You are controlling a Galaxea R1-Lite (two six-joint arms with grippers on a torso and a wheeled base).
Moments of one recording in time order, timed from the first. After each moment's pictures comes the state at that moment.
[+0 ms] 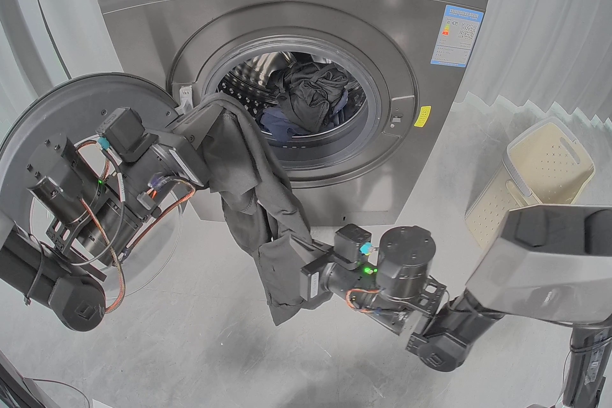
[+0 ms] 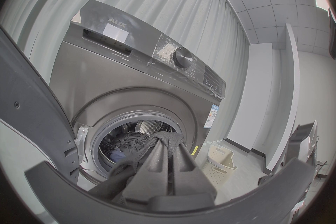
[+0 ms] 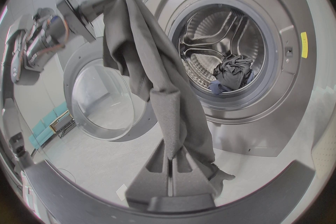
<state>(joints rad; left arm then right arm) -0.44 1.73 -0.59 -1.55 -0.14 -0.19 0.83 2.25 -0.83 -1.40 -0.09 0.09</state>
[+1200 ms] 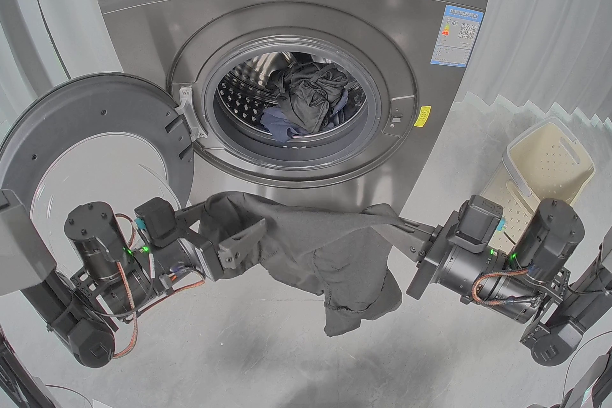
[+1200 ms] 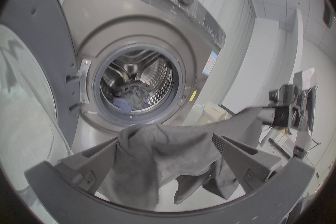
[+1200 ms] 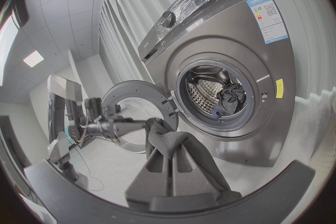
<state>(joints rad) -0.43 1.86 -0.34 -1.55 -0.23 -0.14 0.70 1.81 -0.39 -1.54 0.18 0.18</state>
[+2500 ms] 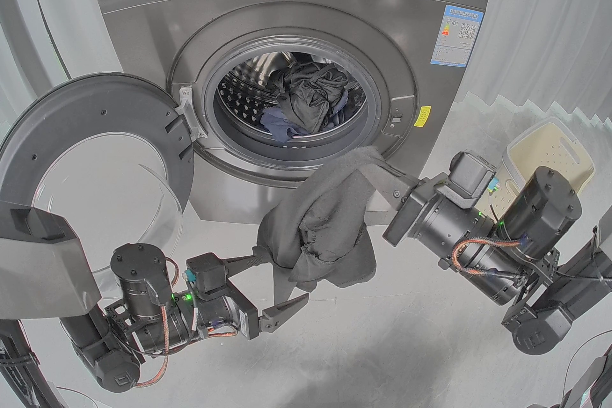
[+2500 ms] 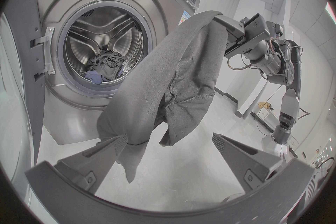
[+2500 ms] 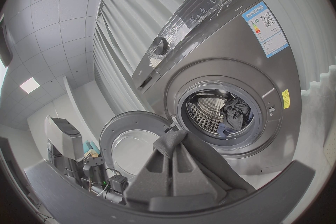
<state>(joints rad) -0.58 2.00 -0.27 -1.55 -0.28 -0.03 0.76 1.83 -0.59 -1.54 0.04 0.32</state>
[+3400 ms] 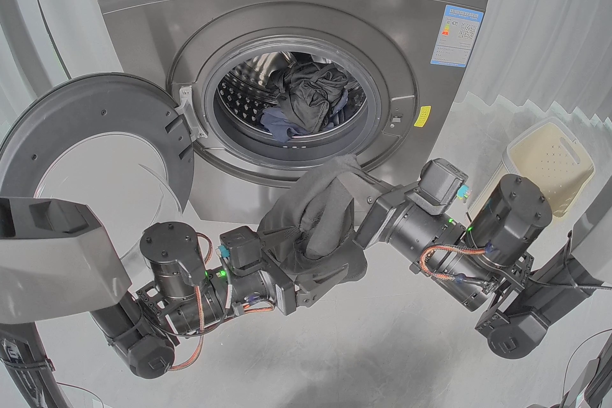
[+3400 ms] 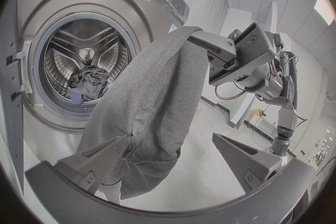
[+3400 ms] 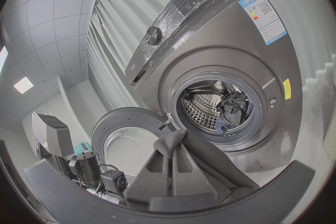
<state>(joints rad) -0.63 2.06 -0.48 -1.55 -0.32 -0.05 0.79 1.92 -0.66 -1.54 -0.03 0.31</state>
